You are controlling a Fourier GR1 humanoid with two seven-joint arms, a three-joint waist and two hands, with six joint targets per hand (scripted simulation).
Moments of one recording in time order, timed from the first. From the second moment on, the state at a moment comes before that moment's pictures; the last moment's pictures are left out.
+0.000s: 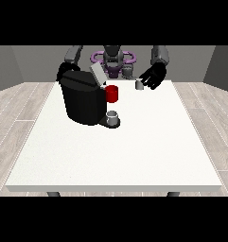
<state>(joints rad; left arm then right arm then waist) -0.84 0.41 0.04 -0.67 -0.61 -0.10 -0.25 -0.23 -0.03 -0.06 -1.29 -0.04 -0.13 -0.09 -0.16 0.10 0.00</state>
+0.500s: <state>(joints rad) -1.01 0.47 0.11 -0.67 -0.59 -0.13 -0.18 -0.28 -0.04 -0.04 -1.33 -0.03 -0.12 -0.07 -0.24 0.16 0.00</state>
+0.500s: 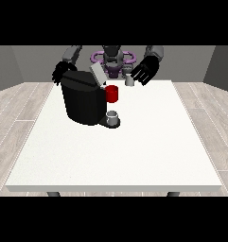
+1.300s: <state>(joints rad) -1.14 0.47 0.13 -0.64 -0.62 -0.12 -0.13 -0.33 -0.04 -0.03 -1.38 -0.02 -0.15 -0.04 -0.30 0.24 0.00</state>
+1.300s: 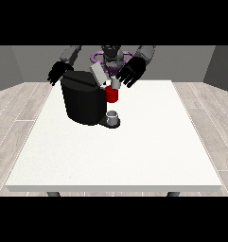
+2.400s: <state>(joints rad) -1.18 0.43 0.11 -0.62 -0.65 -0.13 -0.12 -0.33 -0.04 -0.06 -1.38 -0.03 -0.16 -0.06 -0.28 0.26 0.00</state>
